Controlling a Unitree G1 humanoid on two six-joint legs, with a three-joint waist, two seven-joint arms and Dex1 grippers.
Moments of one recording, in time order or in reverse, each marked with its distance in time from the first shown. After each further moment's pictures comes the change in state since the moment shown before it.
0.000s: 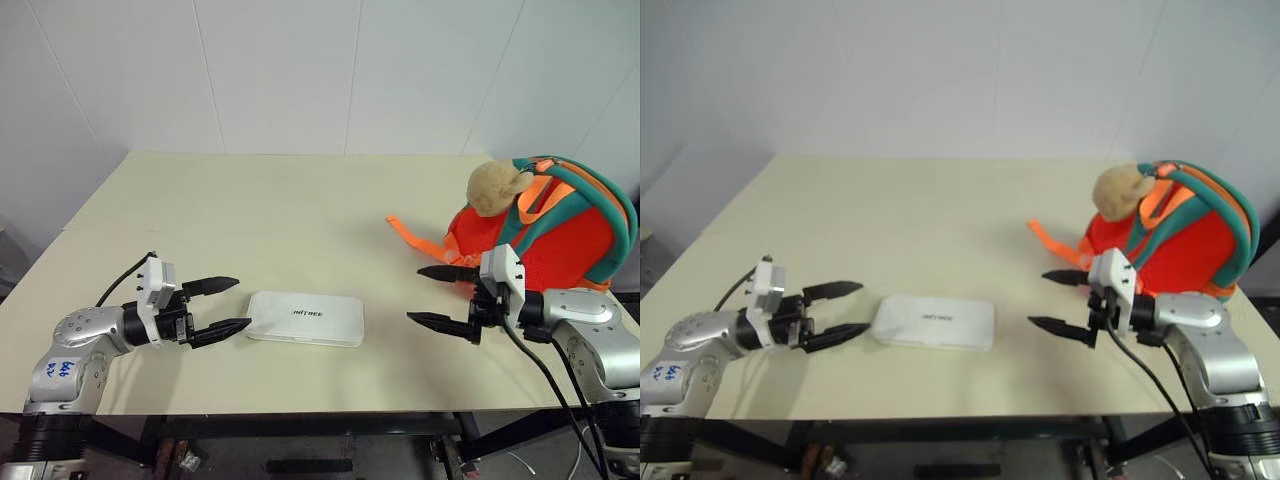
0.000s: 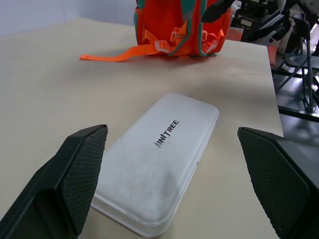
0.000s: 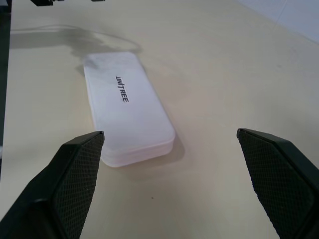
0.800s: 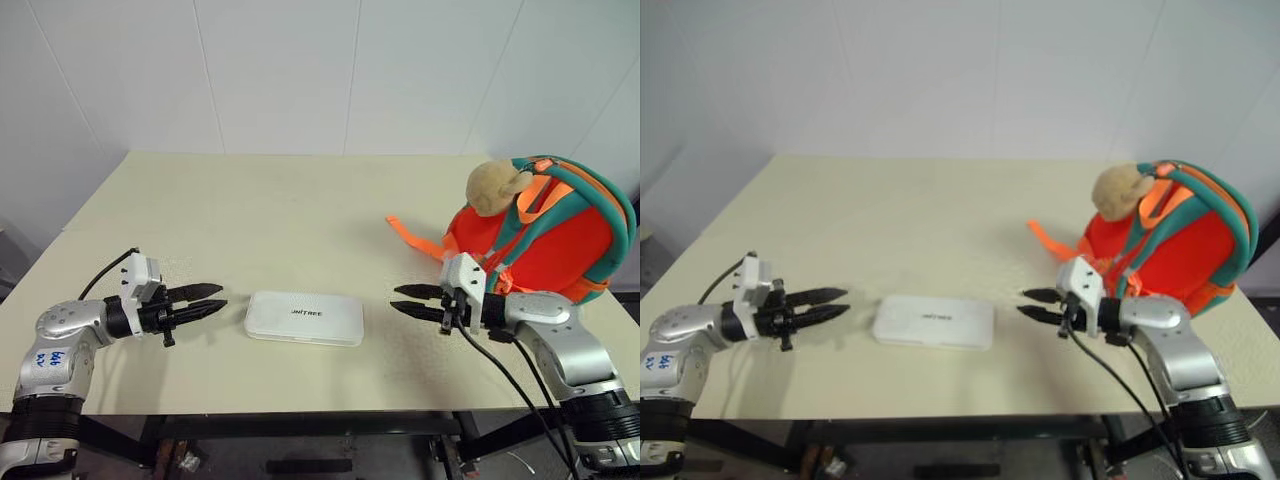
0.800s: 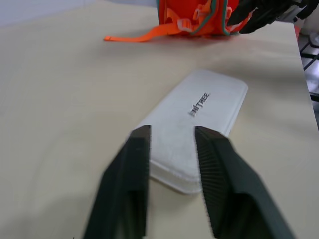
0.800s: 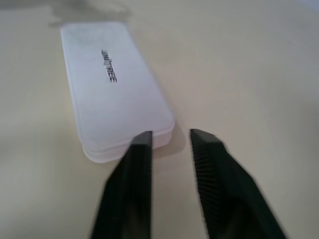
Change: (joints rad) left arm -0.072 0.065 0.005 0.279 0.098 -0.148 -0.104; right arm -0.050 0.102 0.173 0.033 -0.168 0.003 -0.121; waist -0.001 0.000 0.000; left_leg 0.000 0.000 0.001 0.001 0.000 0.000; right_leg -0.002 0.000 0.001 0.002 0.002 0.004
